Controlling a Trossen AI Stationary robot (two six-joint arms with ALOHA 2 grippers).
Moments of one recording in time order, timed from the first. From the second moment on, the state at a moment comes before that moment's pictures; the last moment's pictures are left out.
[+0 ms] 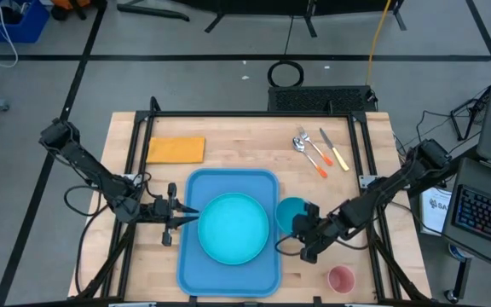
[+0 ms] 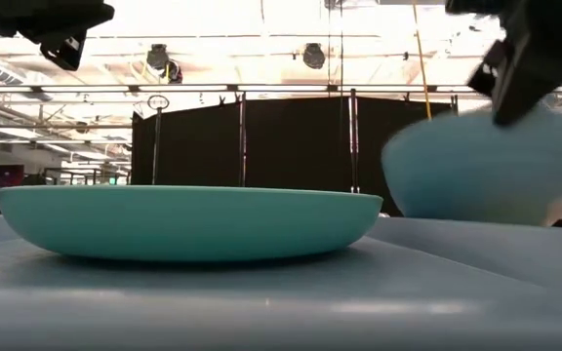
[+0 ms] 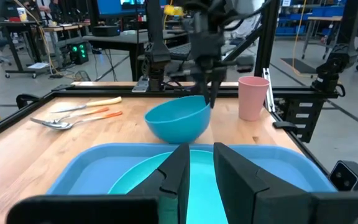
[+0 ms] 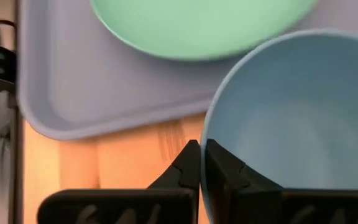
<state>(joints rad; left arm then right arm) -0.74 0.96 0.30 0.55 -0.71 -0.11 0.60 1.45 0.90 -0.45 0.28 0.74</state>
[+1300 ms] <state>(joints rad) -0.74 0.96 0.30 0.54 -0.71 -0.11 0.40 1.88 1.44 -0.42 0.16 -0.06</state>
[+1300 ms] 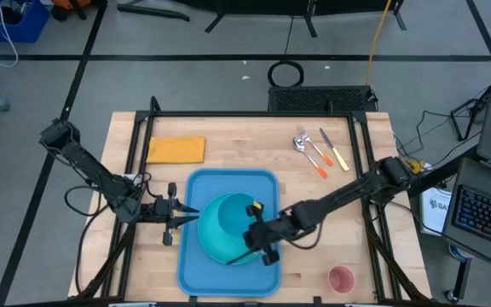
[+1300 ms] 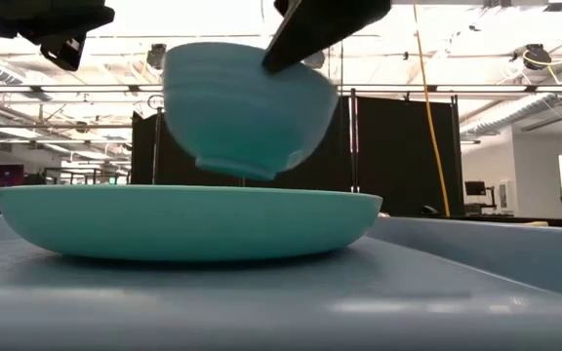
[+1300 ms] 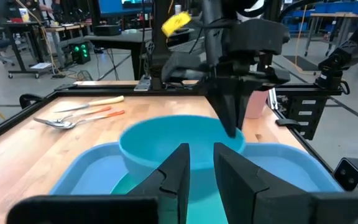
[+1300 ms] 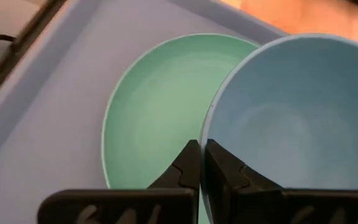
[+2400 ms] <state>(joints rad) -0.74 0.96 0.30 0.50 -0.71 -0.11 0.38 1.96 1.45 -0.34 -0.01 -0.07</state>
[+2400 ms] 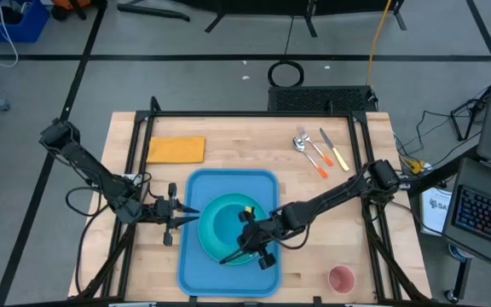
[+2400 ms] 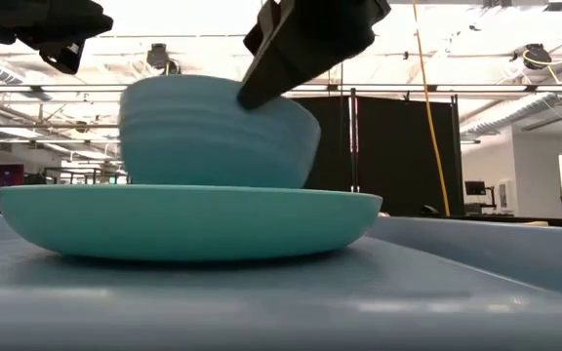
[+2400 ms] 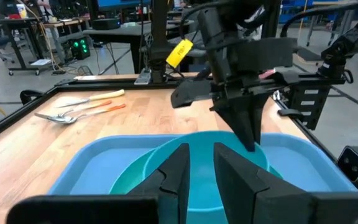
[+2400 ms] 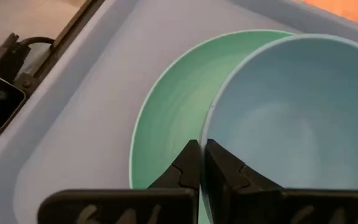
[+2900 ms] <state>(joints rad) -0.74 0.96 0.30 0.50 -0.71 -0.12 0.37 1.99 1.45 -0.29 -0.06 -0.08</state>
